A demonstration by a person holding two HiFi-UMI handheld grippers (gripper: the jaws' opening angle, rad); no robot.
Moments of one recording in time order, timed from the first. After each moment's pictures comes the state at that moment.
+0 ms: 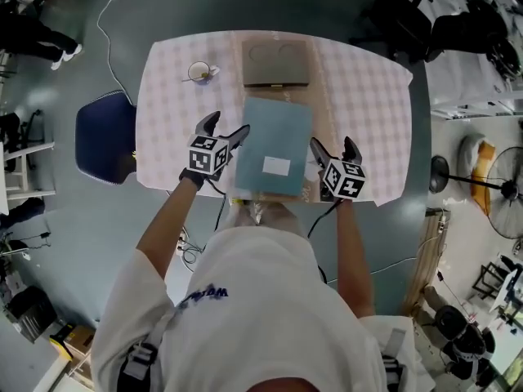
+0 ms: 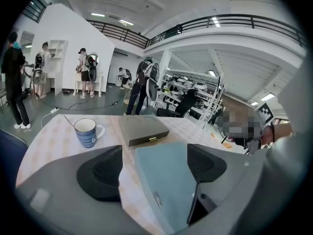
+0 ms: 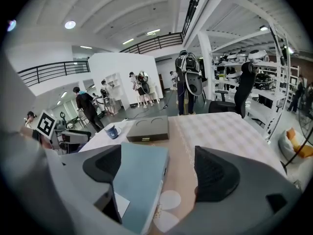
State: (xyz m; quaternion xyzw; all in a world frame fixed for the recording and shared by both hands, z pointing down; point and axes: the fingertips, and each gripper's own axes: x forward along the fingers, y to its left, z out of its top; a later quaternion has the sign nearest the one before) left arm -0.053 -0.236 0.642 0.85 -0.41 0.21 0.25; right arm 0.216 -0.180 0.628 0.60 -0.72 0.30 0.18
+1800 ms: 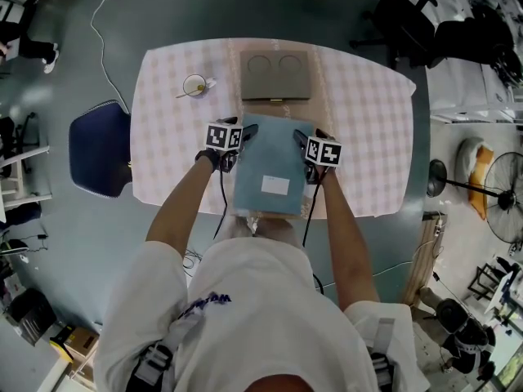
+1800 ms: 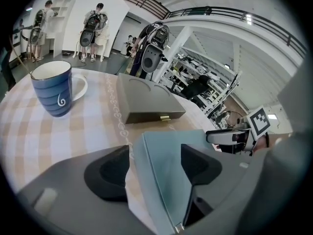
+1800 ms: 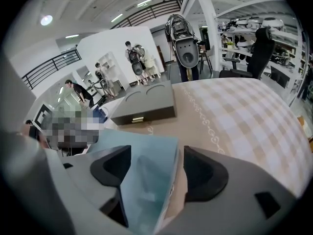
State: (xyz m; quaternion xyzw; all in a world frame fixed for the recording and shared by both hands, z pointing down) left arm -0.016 -0.305 0.769 0.80 -0.36 0.27 0.41; right arm 0.179 -0.275 0.763 0.53 -0.70 0.41 0.26
